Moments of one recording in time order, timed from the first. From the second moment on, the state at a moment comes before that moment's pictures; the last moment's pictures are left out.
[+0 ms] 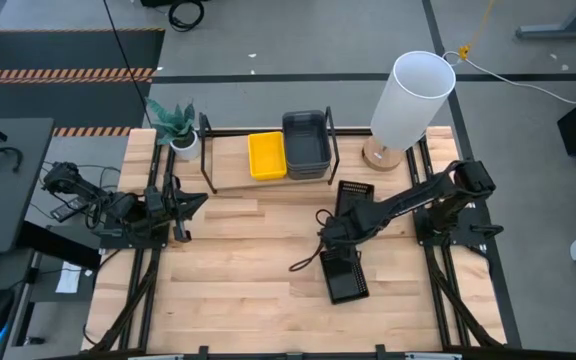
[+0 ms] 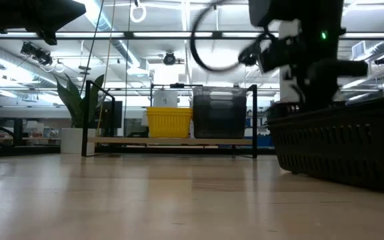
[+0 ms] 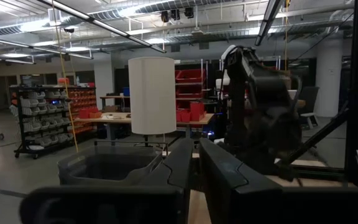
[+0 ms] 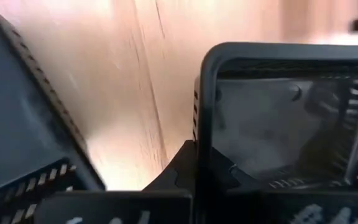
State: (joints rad) left arm -0.49 0.26 0.11 0.53 -0.77 0.25; right arm 0.25 1.70 1.14 -1.04 0.27 0.45
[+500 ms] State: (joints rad) left arm -0.49 0.26 0.11 0.53 -0.77 0.25; right arm 0.40 1.70 1.33 -0.93 0.24 0.49
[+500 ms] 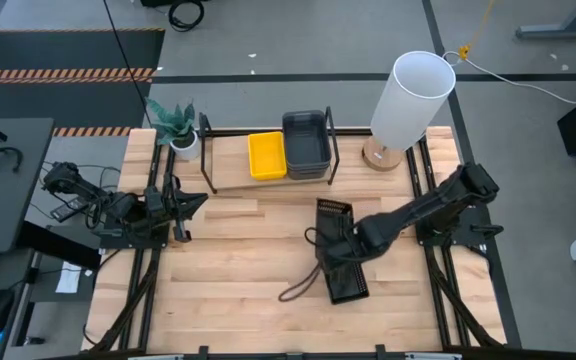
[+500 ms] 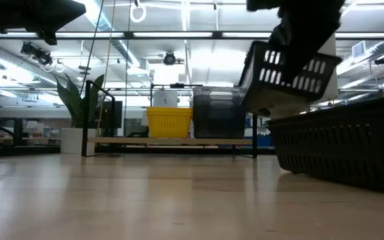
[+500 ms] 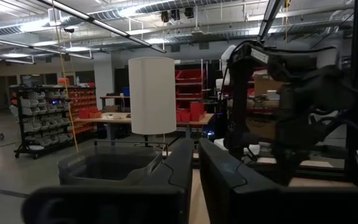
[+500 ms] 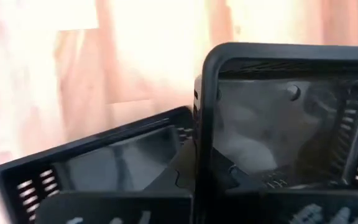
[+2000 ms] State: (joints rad) left arm -0.49 0.26 0.11 0.53 -0.77 0.25; right arm 0.74 1.70 1.24 -0.80 0.24 0.72
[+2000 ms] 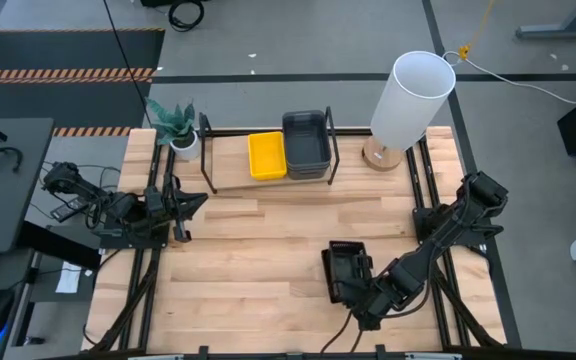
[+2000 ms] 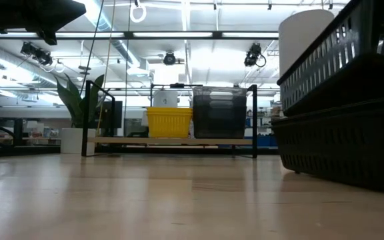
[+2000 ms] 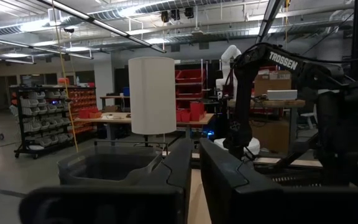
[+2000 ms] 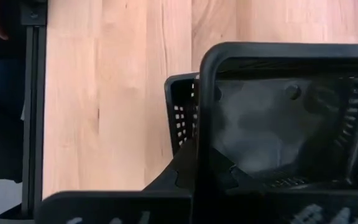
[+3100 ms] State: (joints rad) left arm -0.49 0.26 0.11 0.53 -0.77 0.25; right arm 0.70 1.69 1.34 -1.27 0.10 0.84
